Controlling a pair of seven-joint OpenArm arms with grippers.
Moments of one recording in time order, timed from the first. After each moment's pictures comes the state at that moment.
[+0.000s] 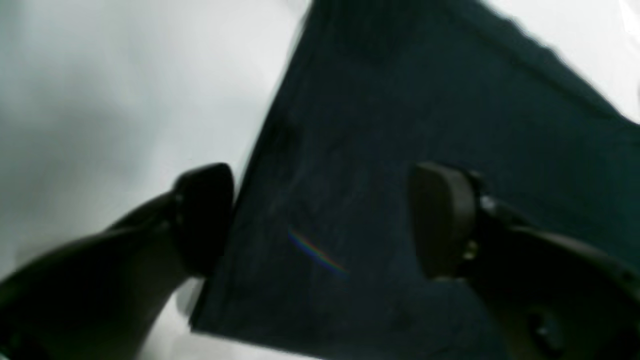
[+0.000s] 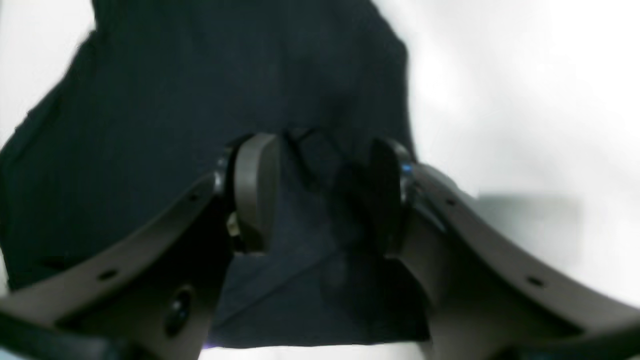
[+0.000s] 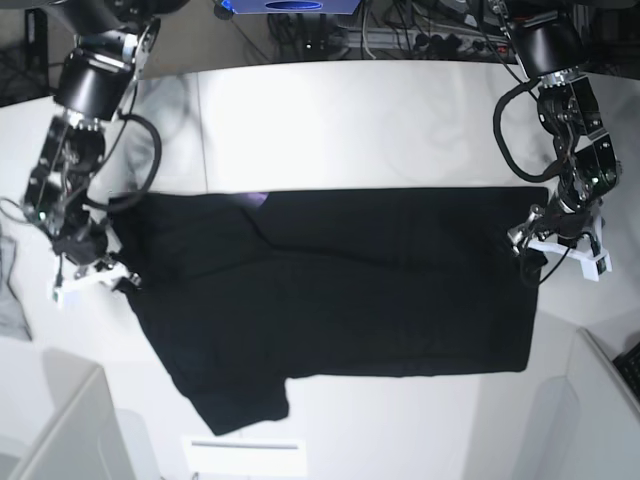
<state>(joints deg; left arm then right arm) 1.8 -16.7 -24.5 91.4 -31.8 1.2 46.8 9.2 10.4 22.7 83.0 30.8 2.3 -55.2</state>
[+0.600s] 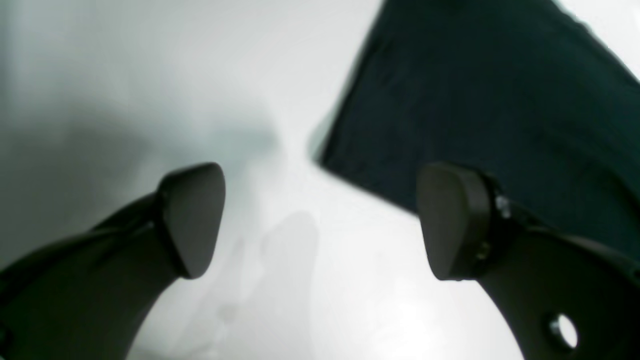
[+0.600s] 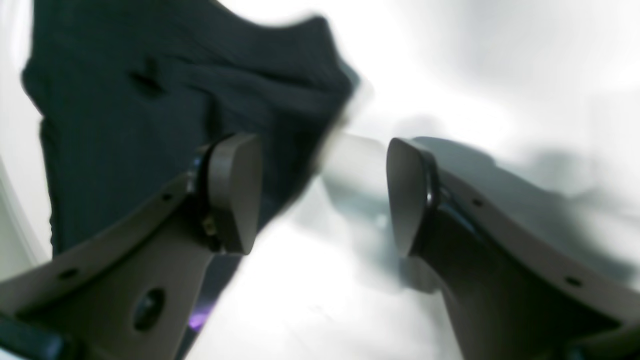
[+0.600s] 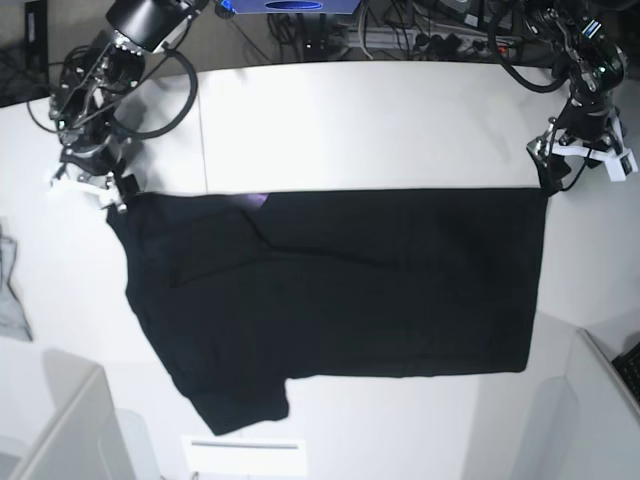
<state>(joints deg) 19.2 -4.6 -46.2 103.7 -31.3 -14.4 45.6 -3.5 -5.4 41.7 90.5 31.7 -7.1 -53.3</state>
